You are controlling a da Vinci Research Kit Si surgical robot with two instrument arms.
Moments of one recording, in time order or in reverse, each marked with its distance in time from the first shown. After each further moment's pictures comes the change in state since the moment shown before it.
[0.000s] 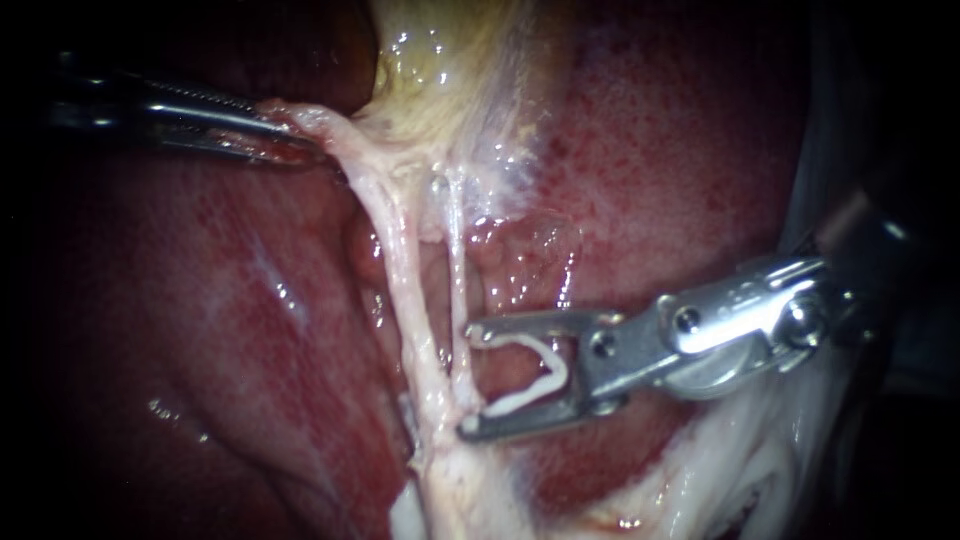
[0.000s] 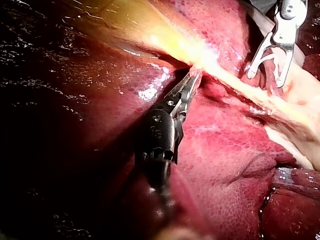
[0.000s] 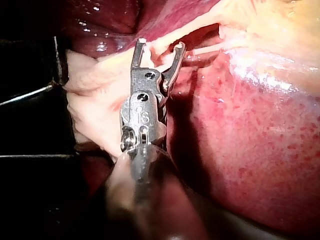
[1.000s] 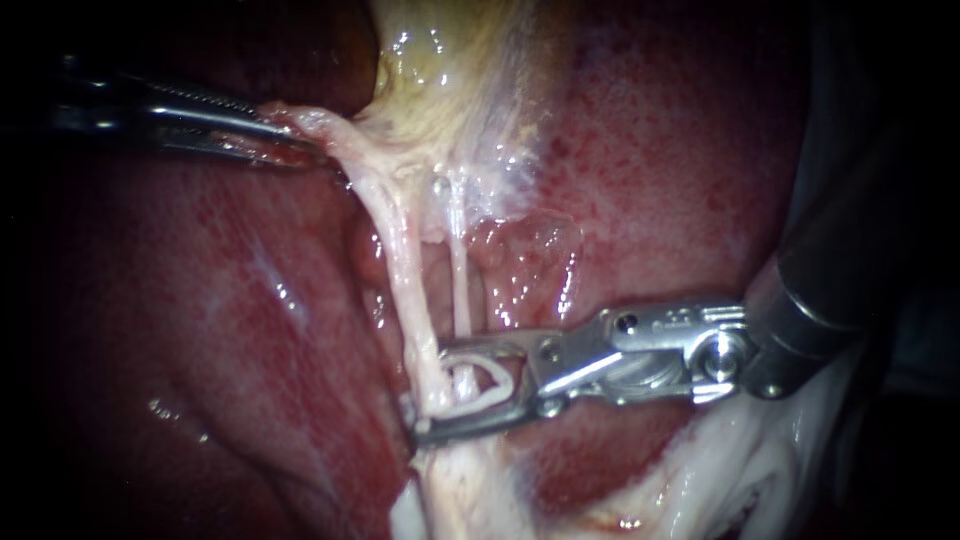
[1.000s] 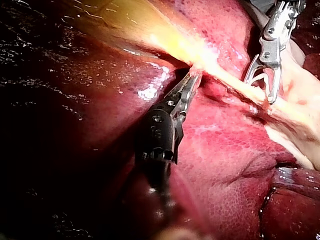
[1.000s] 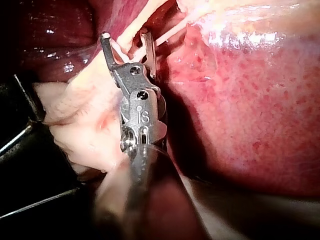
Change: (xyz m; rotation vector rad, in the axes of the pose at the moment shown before) right arm -0.004 0.002 0.005 0.120 0.097 0.185; left arm 0.000 0.000 0.000 0.002 0.000 0.001
